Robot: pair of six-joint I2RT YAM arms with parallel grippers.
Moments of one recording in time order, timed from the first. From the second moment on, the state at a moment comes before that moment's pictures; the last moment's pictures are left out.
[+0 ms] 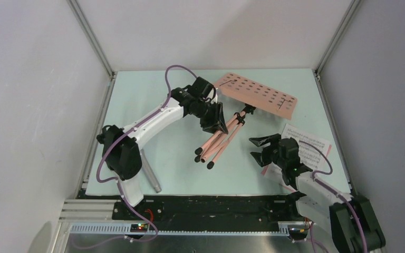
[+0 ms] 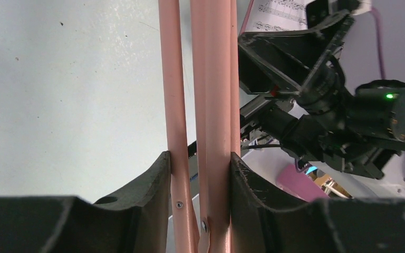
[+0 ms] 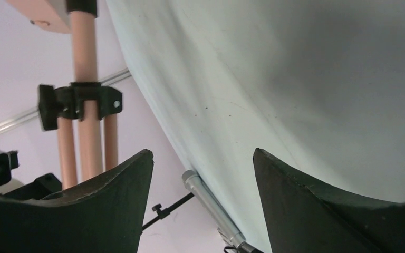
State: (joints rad) left arm -0.67 1.79 1.62 -0.84 0.48 -0.68; right arm 0.30 0.93 0.21 0.20 -0.15 1.54
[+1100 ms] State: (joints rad) left arm -0.67 1.78 1.77 -0.76 0.57 -0.78; right arm 0.25 1.54 0.39 0.92 -0.17 1.72
